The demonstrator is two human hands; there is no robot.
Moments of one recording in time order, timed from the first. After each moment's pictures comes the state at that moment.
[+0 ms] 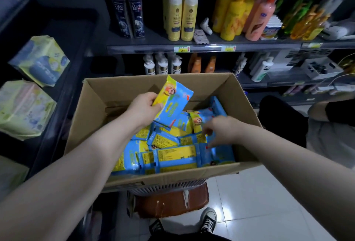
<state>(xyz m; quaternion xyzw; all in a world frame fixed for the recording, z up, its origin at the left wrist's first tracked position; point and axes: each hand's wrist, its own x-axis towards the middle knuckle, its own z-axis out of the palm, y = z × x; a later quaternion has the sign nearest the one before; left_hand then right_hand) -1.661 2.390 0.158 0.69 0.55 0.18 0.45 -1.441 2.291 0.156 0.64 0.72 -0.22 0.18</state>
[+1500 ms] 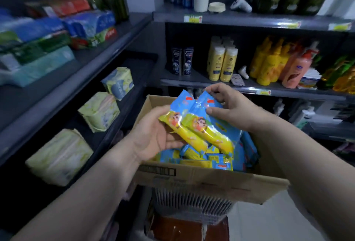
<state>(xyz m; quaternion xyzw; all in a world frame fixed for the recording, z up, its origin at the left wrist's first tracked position) -1.741 2.272 0.259 0.39 0.38 0.33 0.77 -1.514 2.283 0.288 0.50 0.72 -0.35 -0.32</state>
